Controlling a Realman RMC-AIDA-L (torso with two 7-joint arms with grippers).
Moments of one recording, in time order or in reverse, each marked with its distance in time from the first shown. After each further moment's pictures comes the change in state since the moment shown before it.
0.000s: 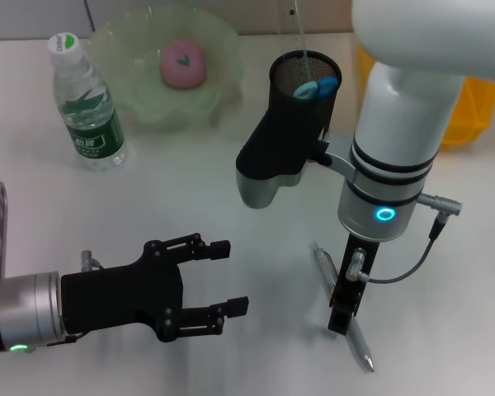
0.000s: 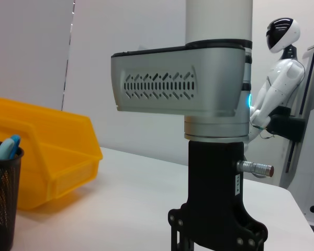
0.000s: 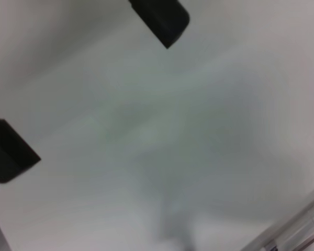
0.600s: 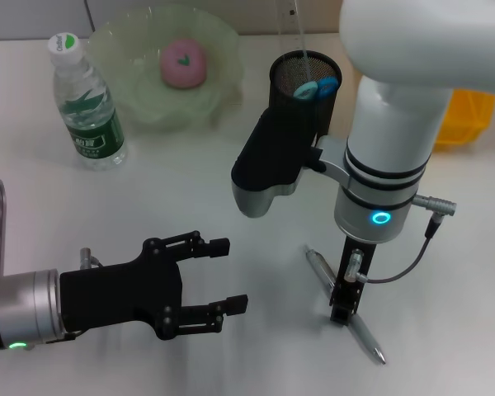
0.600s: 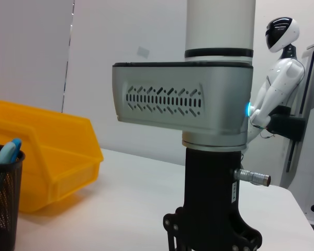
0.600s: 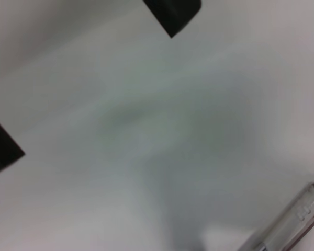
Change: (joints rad) left arm -0.001 0.001 -0.001 0.008 0.000 0.002 0.000; right arm 0.010 0.000 -0.062 0.000 -0.002 0.036 0.002
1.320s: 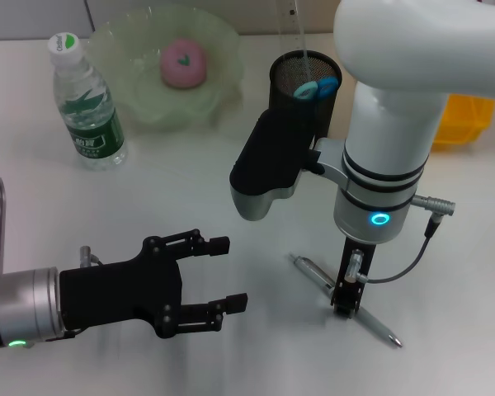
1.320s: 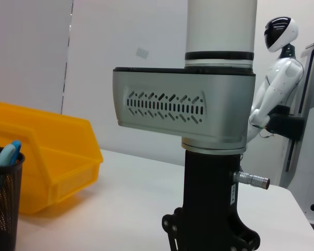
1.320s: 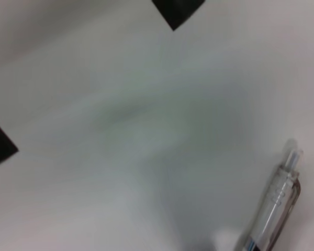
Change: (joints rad) left arm -0.003 0.001 0.000 0.003 0.000 0.002 0.000; right arm 0.004 0.000 -0.018 -0.005 -0.009 0.005 0.011
